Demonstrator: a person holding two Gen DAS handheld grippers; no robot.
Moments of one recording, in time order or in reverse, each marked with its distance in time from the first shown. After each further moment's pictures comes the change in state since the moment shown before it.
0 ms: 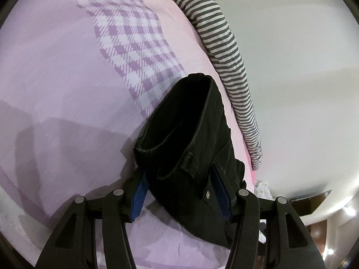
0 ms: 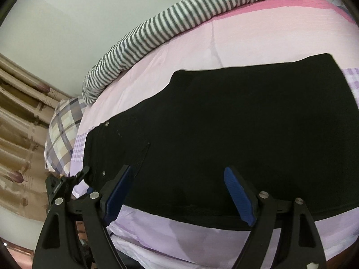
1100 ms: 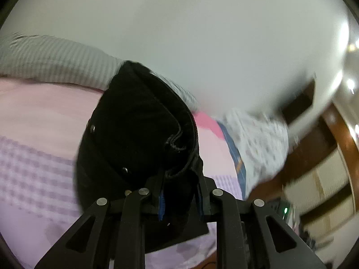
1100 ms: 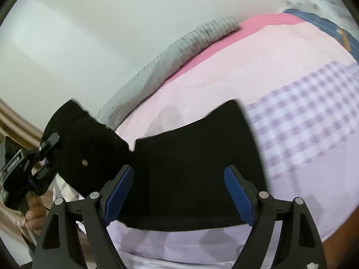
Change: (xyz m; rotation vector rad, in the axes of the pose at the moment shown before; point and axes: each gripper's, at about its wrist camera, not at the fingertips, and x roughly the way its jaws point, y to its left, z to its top) left arm 0.105 -0.337 -0.132 0.719 0.240 -0.107; right arm -0.142 -0.123 0.002 0.187 -0.307 -0.011
